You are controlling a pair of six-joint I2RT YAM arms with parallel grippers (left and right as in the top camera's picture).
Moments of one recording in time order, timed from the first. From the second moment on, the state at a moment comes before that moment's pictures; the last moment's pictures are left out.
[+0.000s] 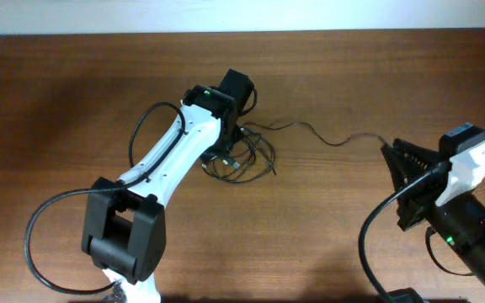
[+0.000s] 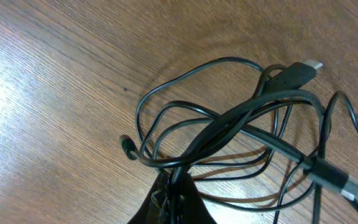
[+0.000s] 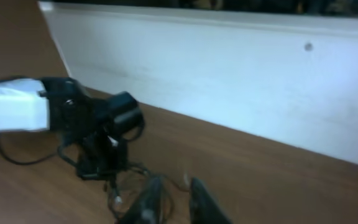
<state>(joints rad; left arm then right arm) -0.46 1.92 1.59 -1.13 -0.18 -1.05 0.22 0.74 1.32 -0.81 -0.24 0.00</state>
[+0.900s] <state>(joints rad) -0.31 1.92 1.59 -1.13 0.51 -0.99 0.22 1.58 1.32 -0.99 -0.59 -0.16</state>
